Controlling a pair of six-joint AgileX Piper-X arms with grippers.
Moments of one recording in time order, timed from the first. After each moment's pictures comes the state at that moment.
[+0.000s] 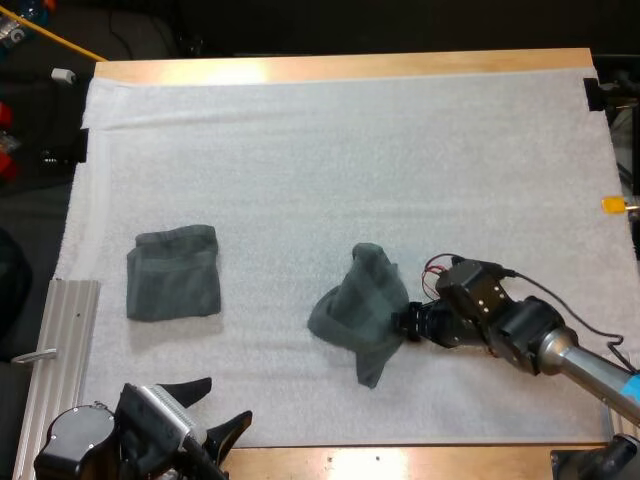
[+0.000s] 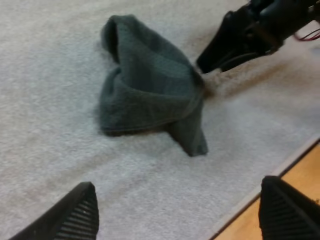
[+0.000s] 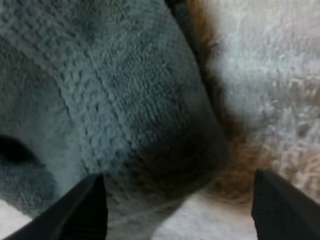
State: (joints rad) left arm -0.22 0.12 -0.69 1.32 0.53 -1.72; right arm 0.70 1.29 -0.61 0.43 -0.18 -1.09
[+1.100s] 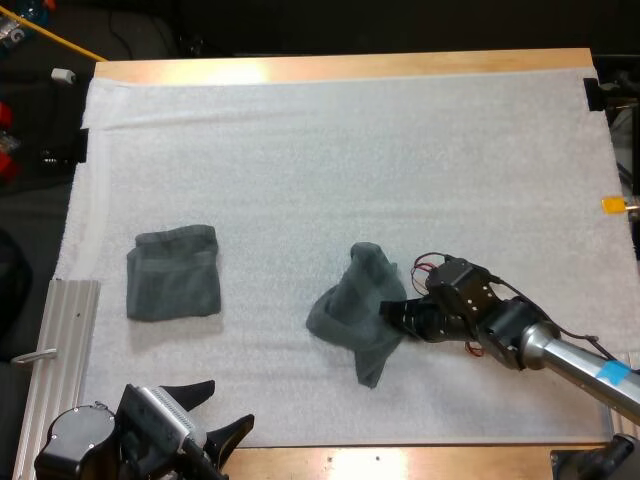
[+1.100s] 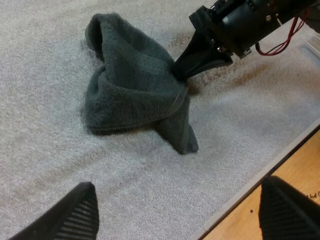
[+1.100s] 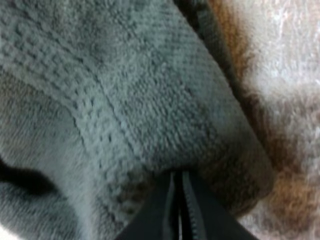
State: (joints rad) left arm -0.22 0.12 -0.69 1.33 0.55 -1.72; right arm 0.70 1.39 -0.60 0.26 -0.23 -0.97
